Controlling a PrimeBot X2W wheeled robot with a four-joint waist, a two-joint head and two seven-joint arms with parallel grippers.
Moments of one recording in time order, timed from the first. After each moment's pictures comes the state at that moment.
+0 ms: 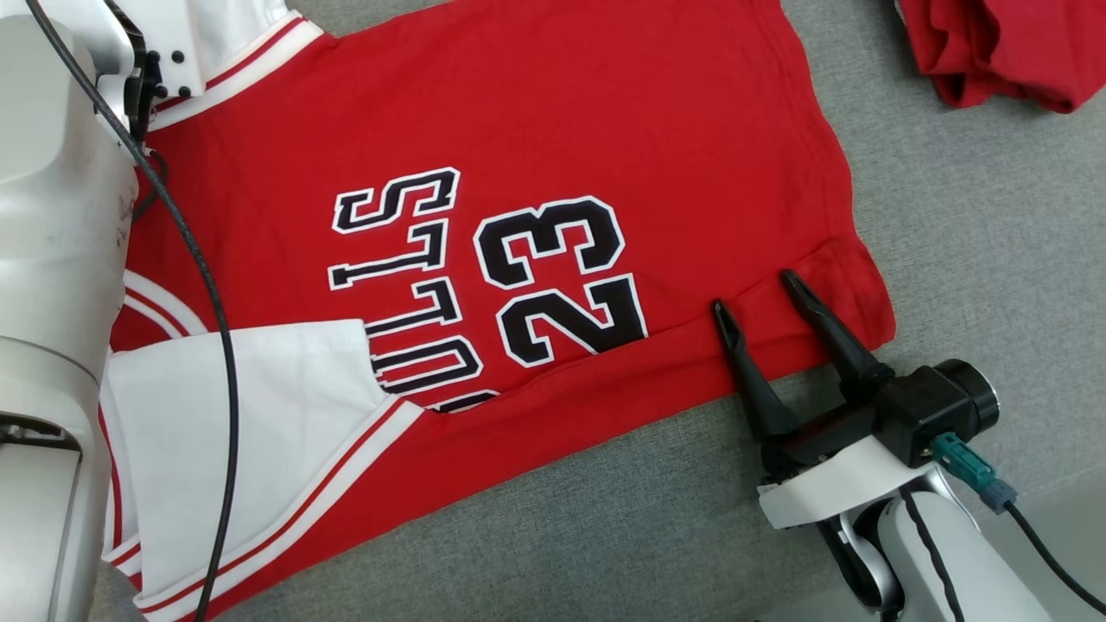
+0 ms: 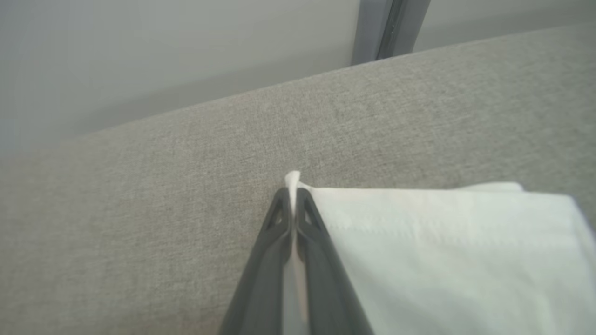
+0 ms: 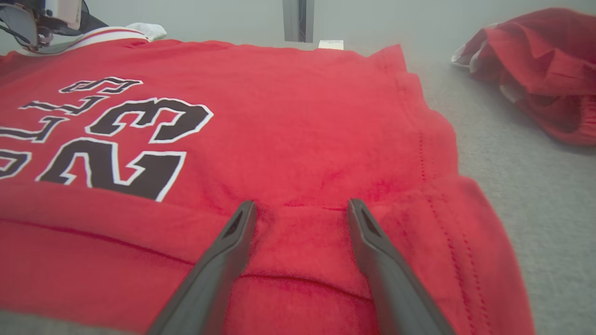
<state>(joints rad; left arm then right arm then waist) -1.39 0.19 -0.36 1.28 -0.28 0.11 0.25 -0.31 -0.13 0.37 0.17 0.20 0.13 -0.26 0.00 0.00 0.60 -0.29</state>
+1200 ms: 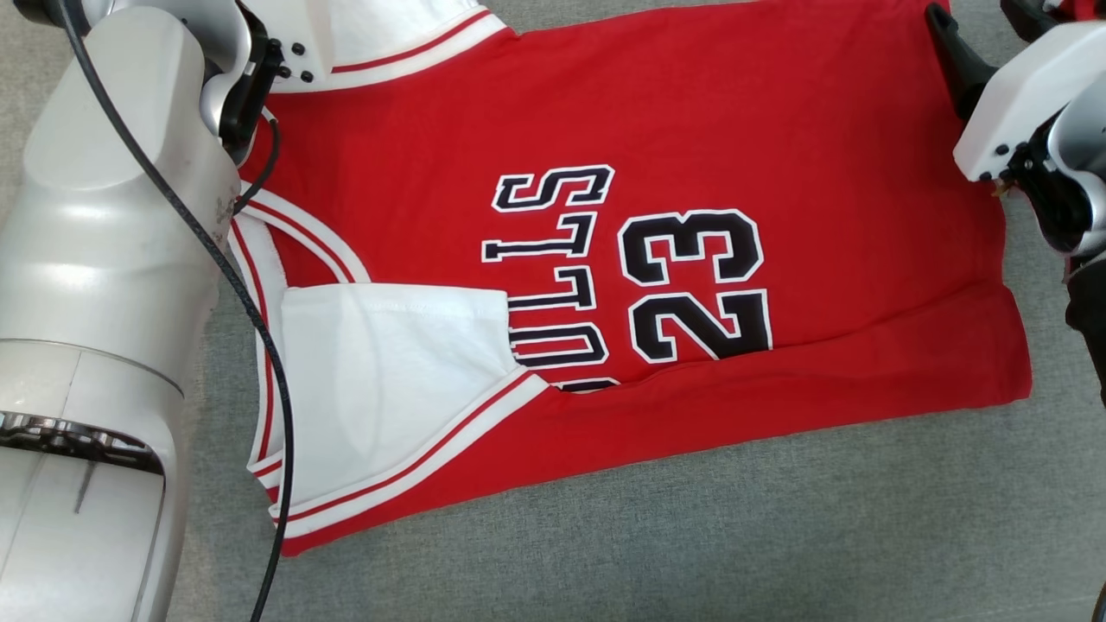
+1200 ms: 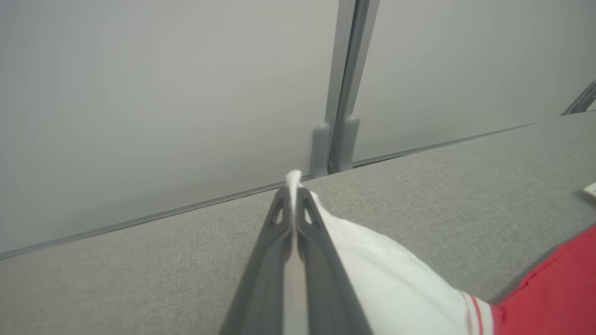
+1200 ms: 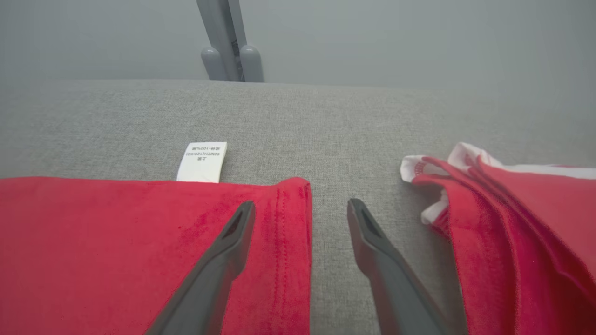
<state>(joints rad) -1.34 0.11 -0.40 1.14 -0.40 -0.12 -0.06 -1.01 -0.33 0.34 0.70 0.50 0.13 0.20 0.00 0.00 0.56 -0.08</state>
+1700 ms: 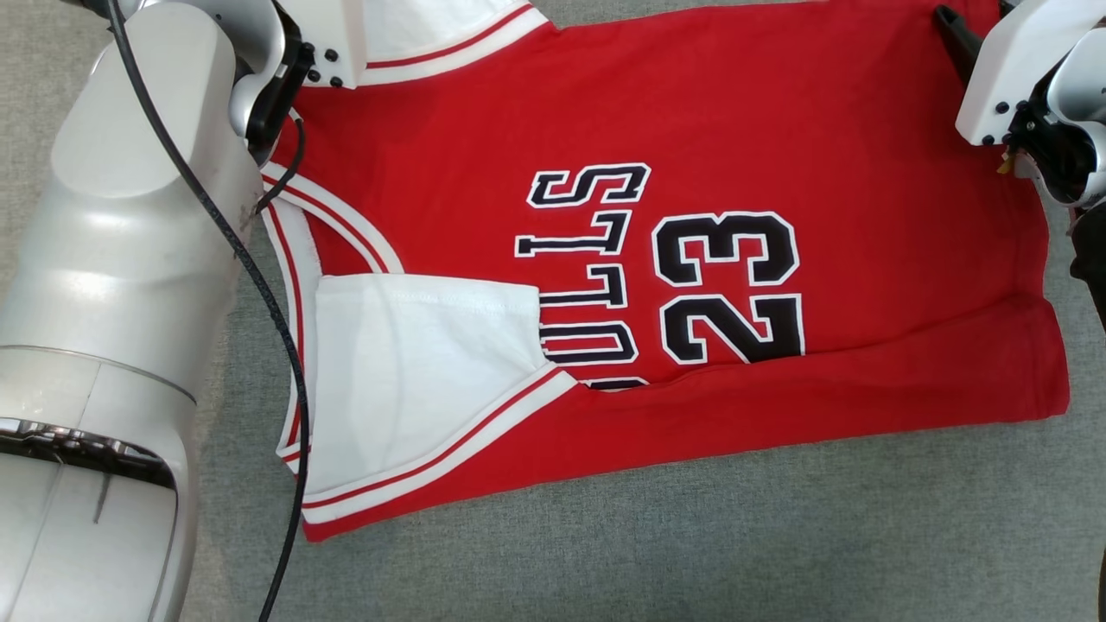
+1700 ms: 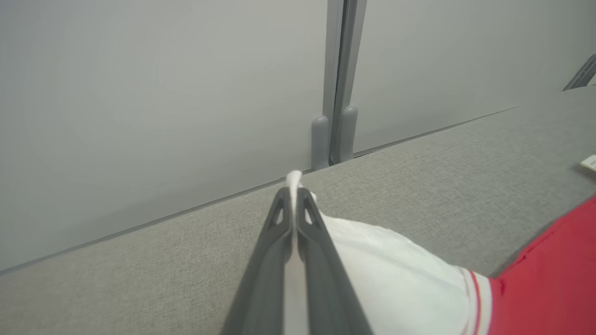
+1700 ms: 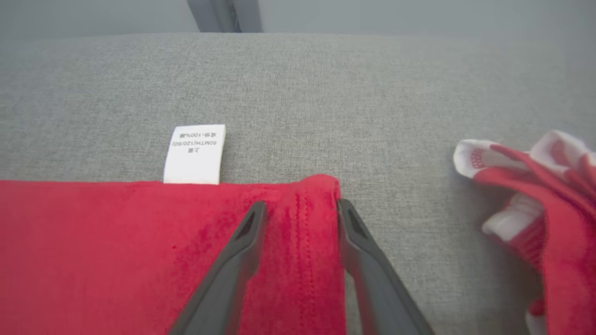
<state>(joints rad) -1.31 0.11 -0.46 1.04 -0.40 -0.13 -0.01 -1.19 -0.30 0.42 0.96 0.54 0.13 0.32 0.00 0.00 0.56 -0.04</state>
